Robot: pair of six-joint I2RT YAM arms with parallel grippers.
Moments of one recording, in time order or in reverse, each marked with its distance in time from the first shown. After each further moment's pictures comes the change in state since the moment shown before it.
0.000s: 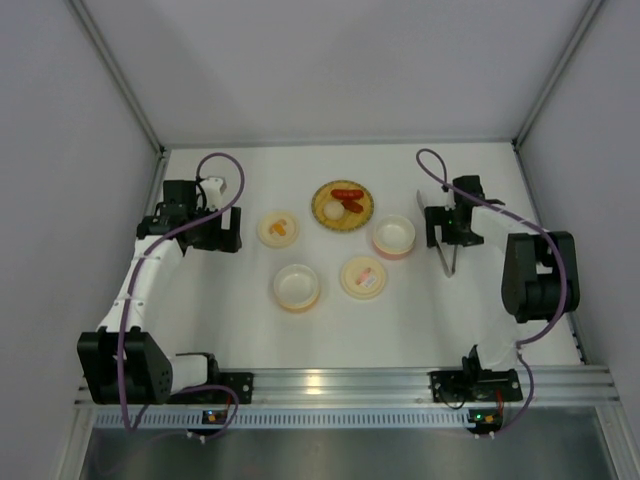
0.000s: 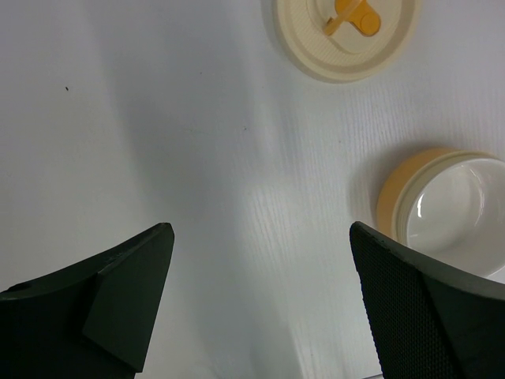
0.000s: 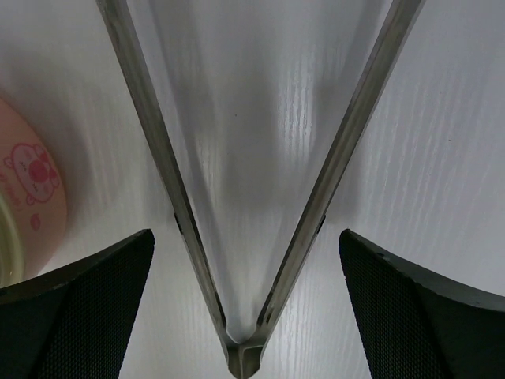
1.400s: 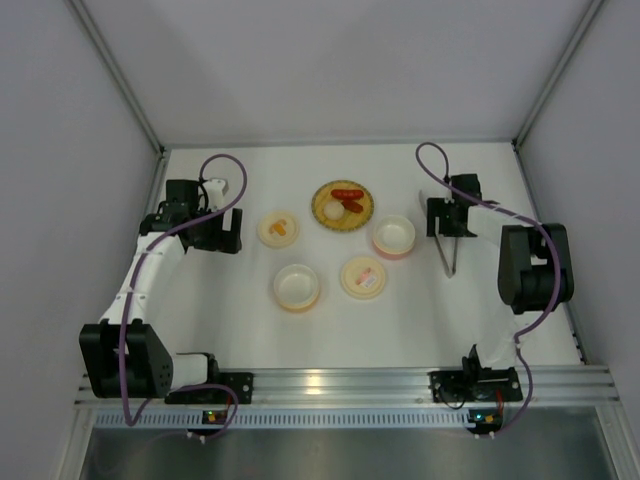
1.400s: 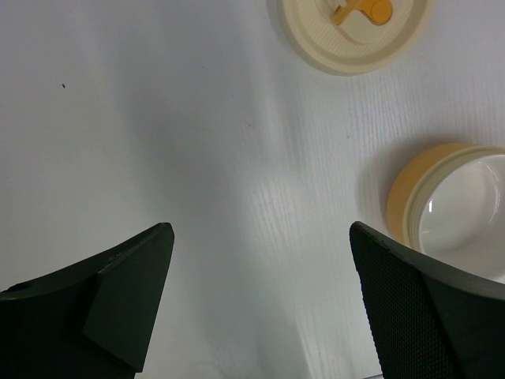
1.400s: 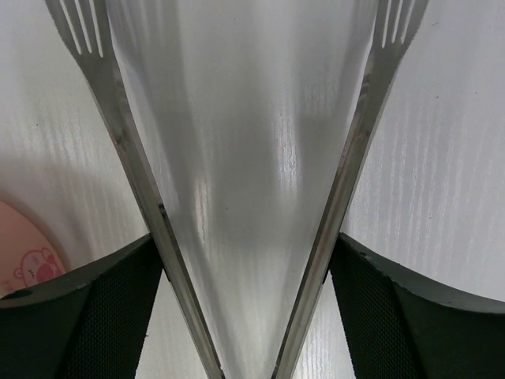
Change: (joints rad) left arm 0.000 0.033 0.000 0.000 -0.007 0.025; right arm 0.000 0.084 0.003 0.209 0.040 0.053
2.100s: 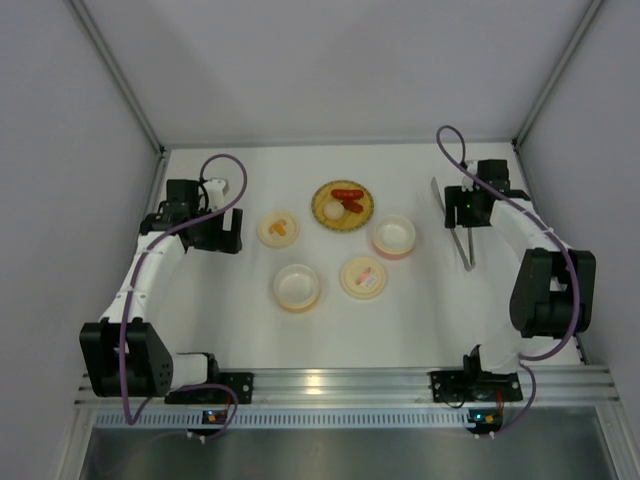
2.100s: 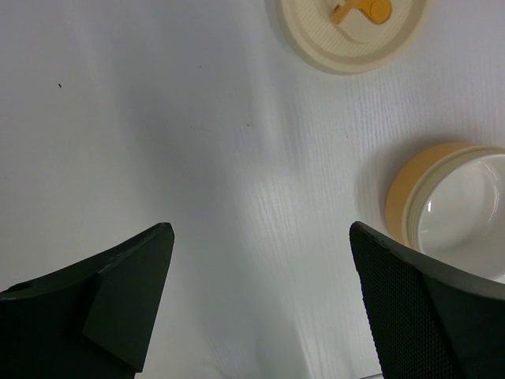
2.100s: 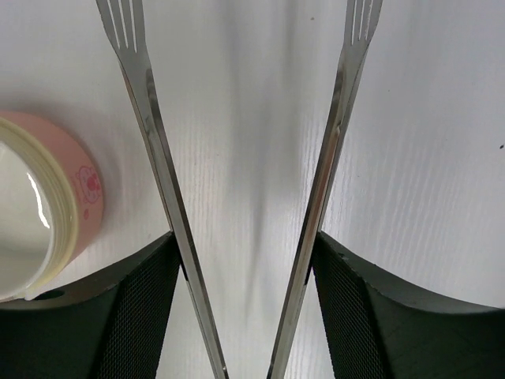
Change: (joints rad) left arm 0.000 0.005 0.000 0.000 0.002 -0.001; right arm -0.090 -0.185 0.068 -0.207 -0.122 -0.120
